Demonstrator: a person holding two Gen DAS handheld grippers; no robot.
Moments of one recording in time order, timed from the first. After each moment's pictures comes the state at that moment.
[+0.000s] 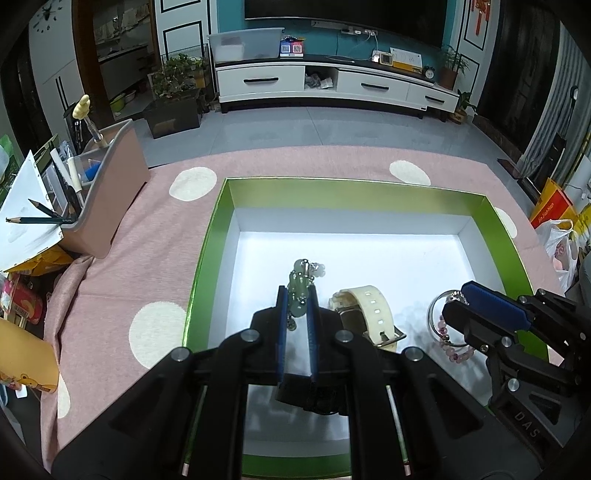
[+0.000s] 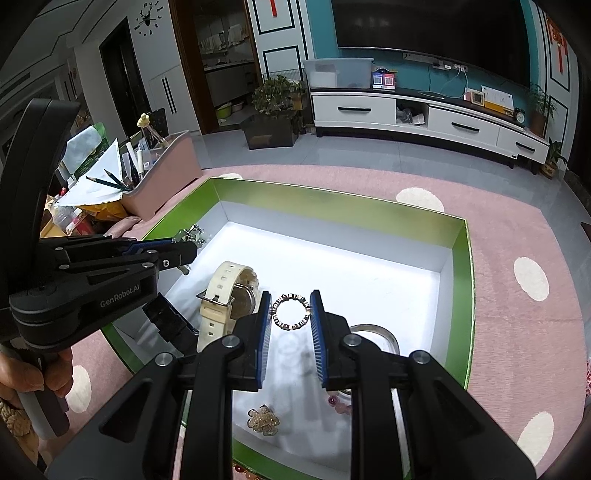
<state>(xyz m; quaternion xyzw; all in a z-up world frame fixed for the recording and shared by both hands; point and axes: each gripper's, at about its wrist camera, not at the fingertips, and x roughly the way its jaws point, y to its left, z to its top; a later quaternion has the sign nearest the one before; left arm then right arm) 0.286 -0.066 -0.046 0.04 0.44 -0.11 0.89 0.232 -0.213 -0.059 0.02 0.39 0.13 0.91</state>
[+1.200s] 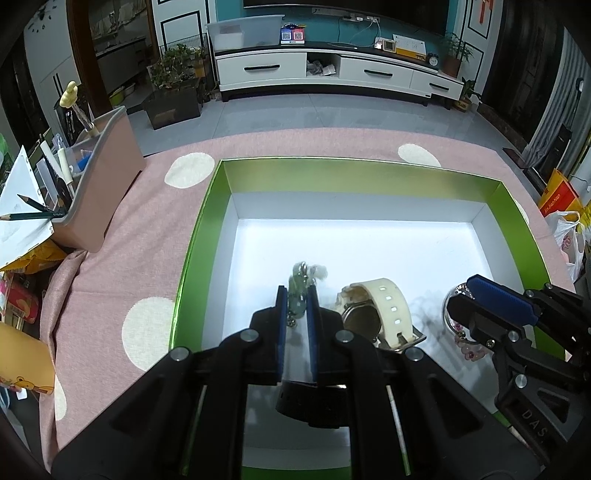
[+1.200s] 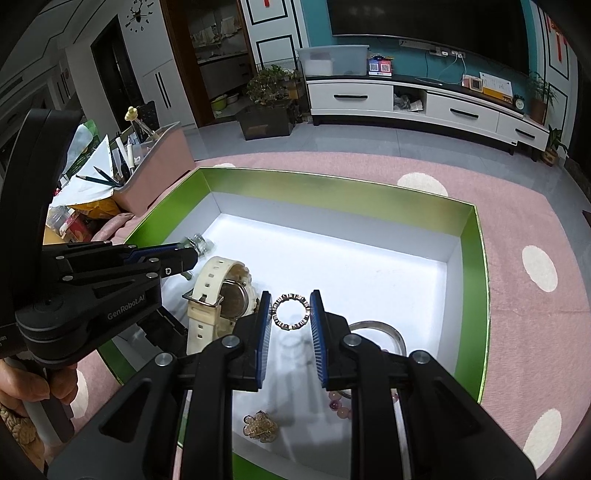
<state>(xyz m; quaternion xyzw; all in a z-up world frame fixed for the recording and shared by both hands) 0.298 -0.070 -0.067 0.05 0.46 -0.10 0.88 0.243 -0.213 -0.070 0.03 0.41 0.13 0.90</state>
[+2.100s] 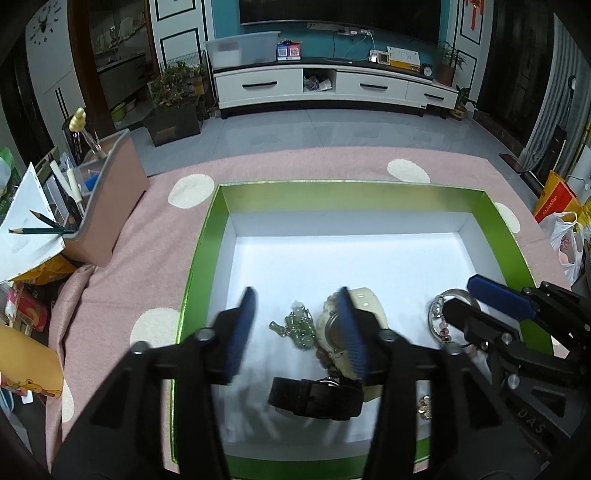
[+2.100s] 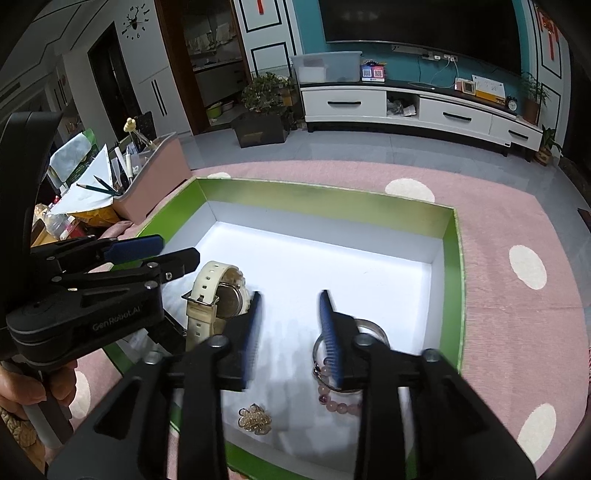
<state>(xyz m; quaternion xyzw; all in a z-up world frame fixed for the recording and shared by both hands) 0.281 -0.078 -0.045 0.06 0.43 -0.10 0.90 0.230 -0.225 -0.059 0.04 0.39 0.12 0.91</state>
